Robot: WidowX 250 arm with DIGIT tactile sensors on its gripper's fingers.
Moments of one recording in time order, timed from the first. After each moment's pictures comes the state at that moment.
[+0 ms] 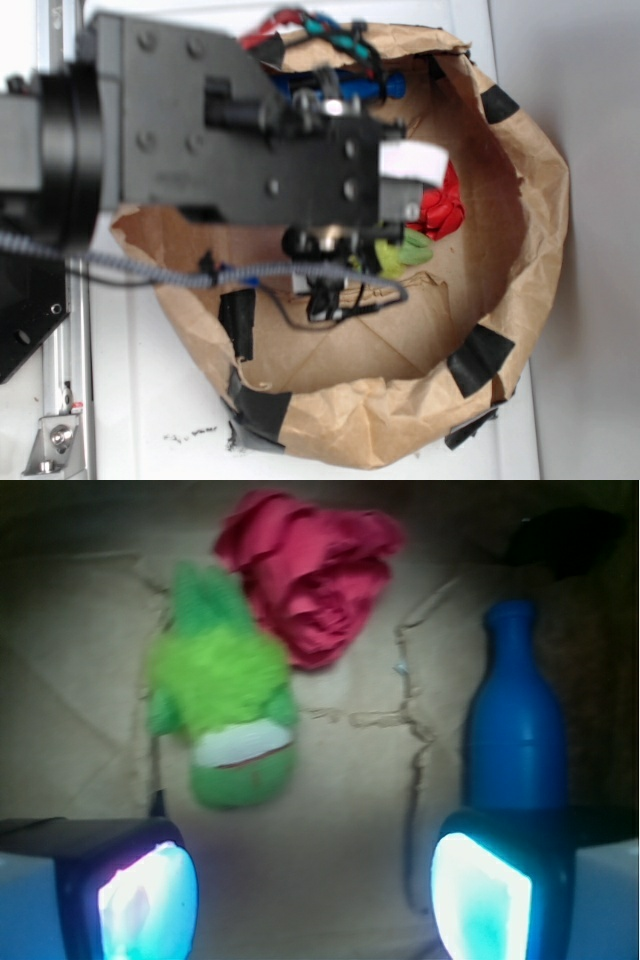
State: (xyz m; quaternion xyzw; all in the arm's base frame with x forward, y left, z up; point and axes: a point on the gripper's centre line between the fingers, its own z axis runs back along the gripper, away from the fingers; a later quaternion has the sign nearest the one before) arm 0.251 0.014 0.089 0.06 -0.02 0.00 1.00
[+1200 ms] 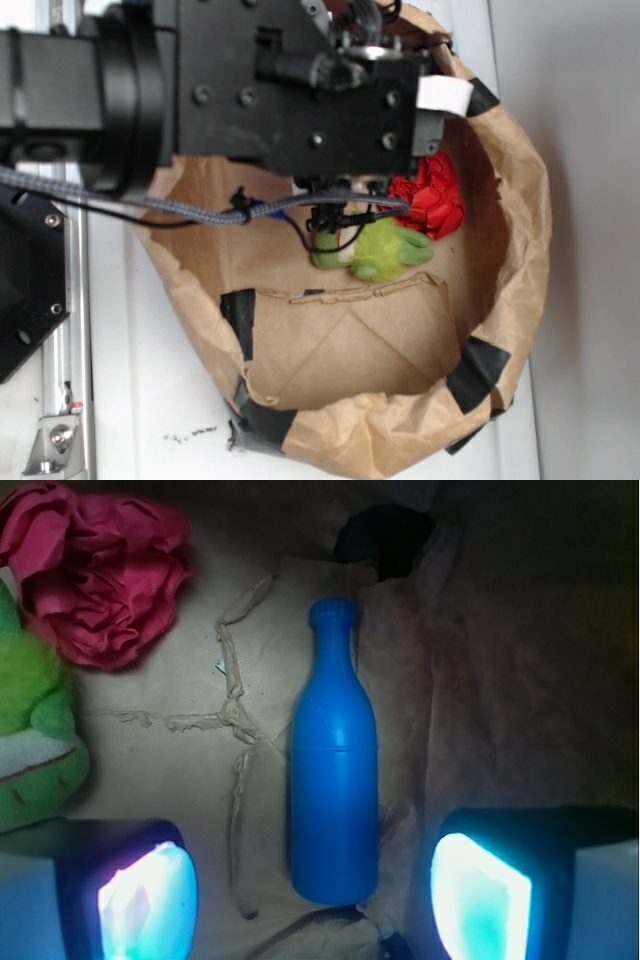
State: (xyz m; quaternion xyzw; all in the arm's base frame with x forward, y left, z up) arm 0.256 0.058 0.097 0.17 0.01 0.01 0.99
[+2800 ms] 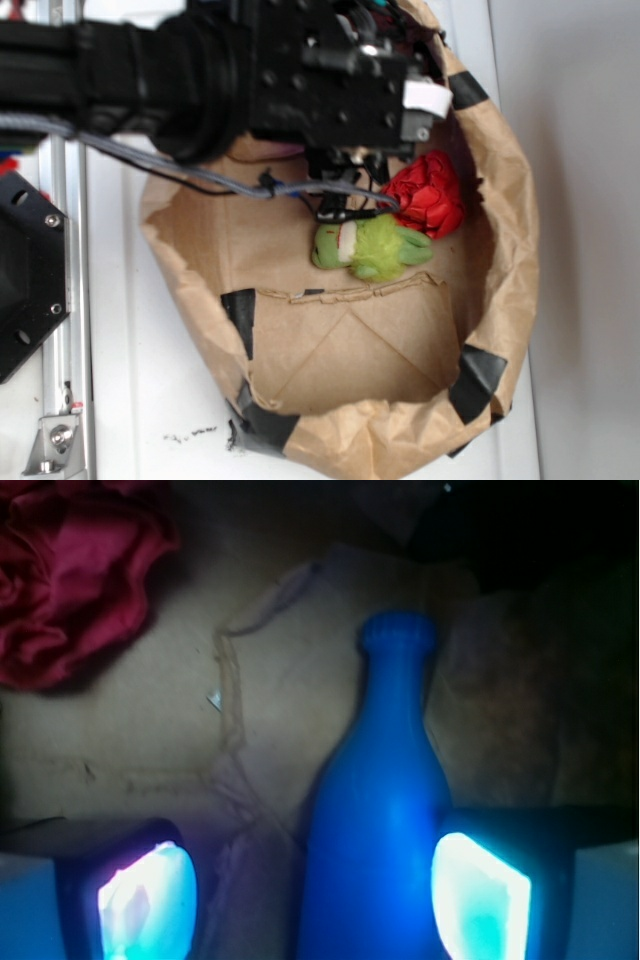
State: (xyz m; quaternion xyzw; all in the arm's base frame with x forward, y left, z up) arm 0.269 0.076 0.050 0.14 -0.02 -0.04 0.99
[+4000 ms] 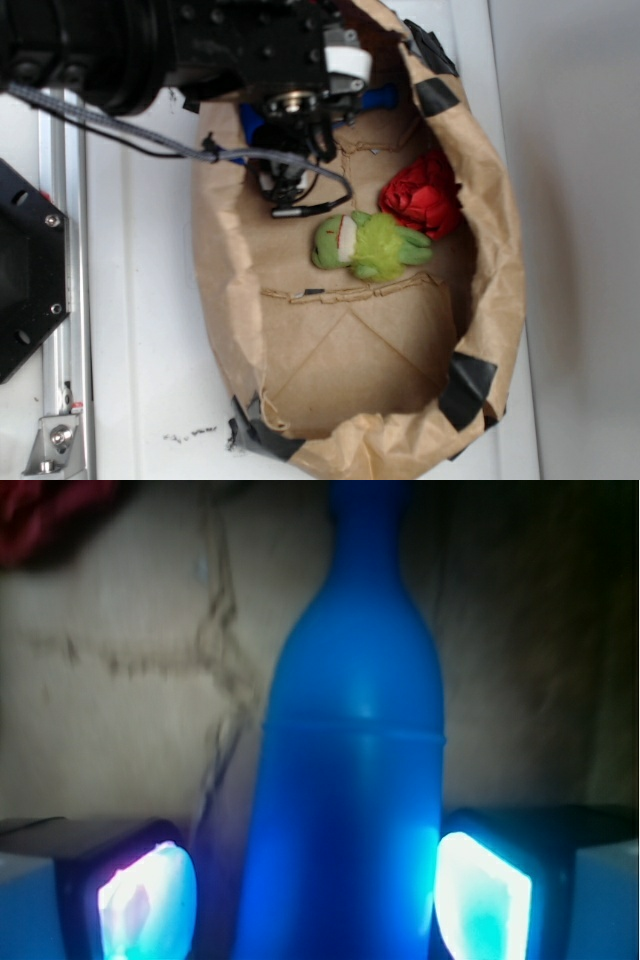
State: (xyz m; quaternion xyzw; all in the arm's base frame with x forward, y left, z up) arm 0.233 0.085 0.031 0.09 0.00 -0.01 1.00
